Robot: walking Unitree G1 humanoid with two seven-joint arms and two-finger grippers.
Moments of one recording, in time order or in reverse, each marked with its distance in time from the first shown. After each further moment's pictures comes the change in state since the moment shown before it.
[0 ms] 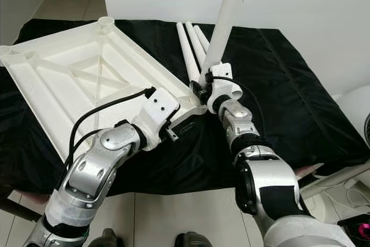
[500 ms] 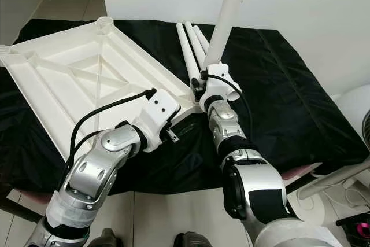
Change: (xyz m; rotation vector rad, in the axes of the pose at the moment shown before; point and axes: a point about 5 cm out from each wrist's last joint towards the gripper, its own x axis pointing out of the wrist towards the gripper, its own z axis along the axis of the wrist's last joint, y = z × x) left arm 0.000 -0.002 0.000 -0.004 -0.001 -0.006; right arm 0.006 0.019 -0.002 0.082 -0.018 -0.232
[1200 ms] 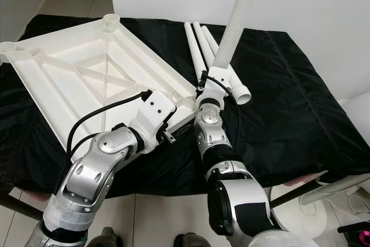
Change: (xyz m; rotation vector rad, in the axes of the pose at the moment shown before) left arm -0.004 -0.001 -0.006 -0.013 0.012 0.008; right arm -0.013 0.014 -0.006 0.070 -0.039 -0.315
